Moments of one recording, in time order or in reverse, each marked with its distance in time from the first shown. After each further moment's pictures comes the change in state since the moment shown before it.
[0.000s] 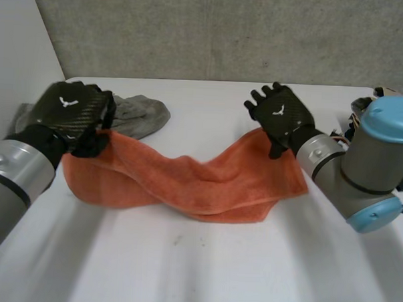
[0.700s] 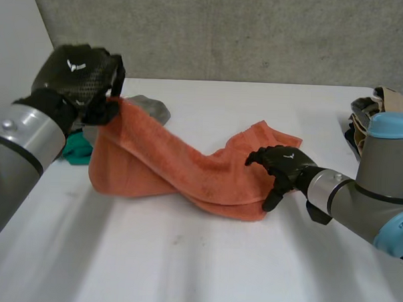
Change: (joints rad) left arm -0.071 -0.052 0.171 -0.007 -0.058 -0.004; right arm -0.074 0.011 0.067 0.341 -0.078 0.481; left_hand 0.000 0.000 0.000 0.000 0.000; right_hand 0.196 0.223 0.218 0.211 0.189
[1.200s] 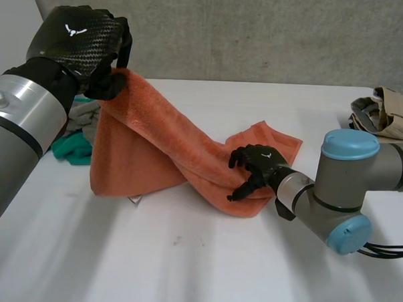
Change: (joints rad) left arm -0.082 0.015 0.125 -0.047 -0.066 -0.004; right arm 0.112 0.190 -0.119 -0.194 0.092 0.200; left_hand 0.000 0.002 0.002 0.003 0.000; right_hand 0.134 0.165 0.165 -0.009 0.137
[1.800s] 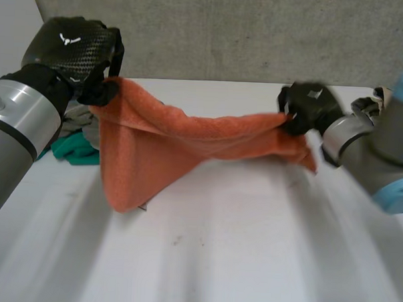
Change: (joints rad) left arm 0.031 -0.002 -0.010 -0.029 0.004 0.004; right arm -0.115 -0.198 -0.066 0.038 0.041 -0.108; left_hand 0.000 0.000 0.000 0.000 0.000; right_hand 0.432 0.546 0.553 0.000 0.557
